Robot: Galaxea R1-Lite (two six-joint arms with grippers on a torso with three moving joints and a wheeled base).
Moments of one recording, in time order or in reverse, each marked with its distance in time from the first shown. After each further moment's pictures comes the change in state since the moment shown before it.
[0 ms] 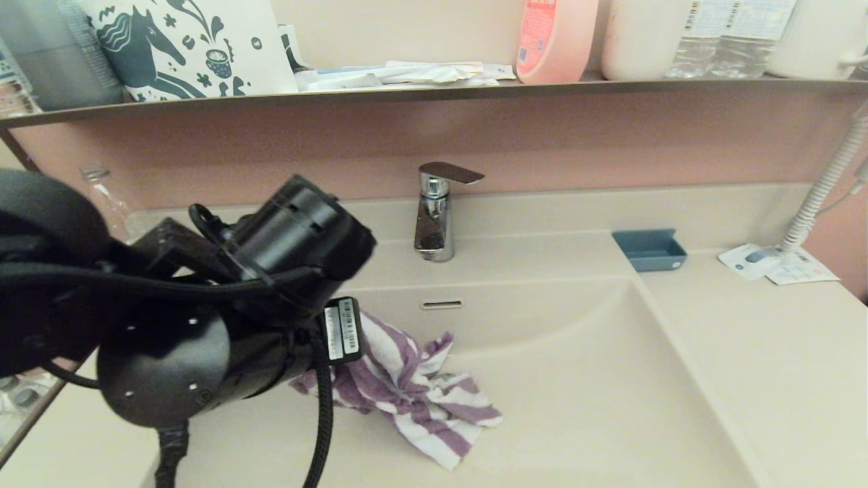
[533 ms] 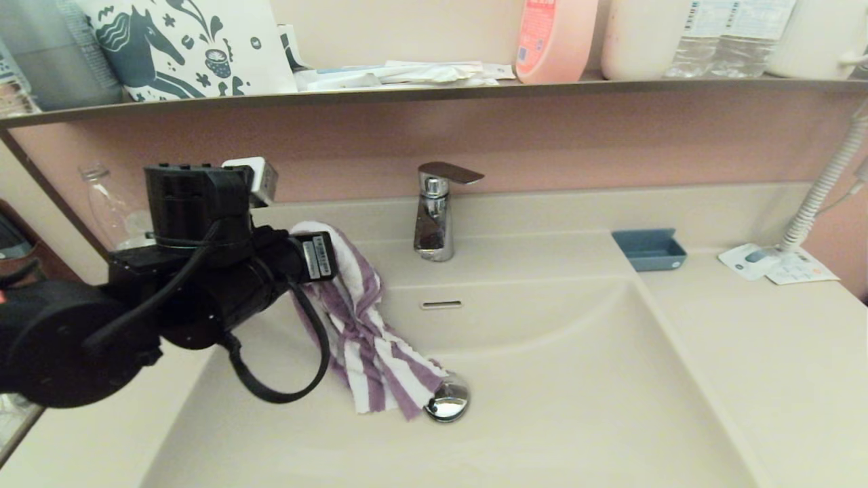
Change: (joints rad) left arm 0.389 0.053 0.340 -1.105 -0.256 0.652; right arm 0.000 0.000 0.000 0.000 0.000 0.000
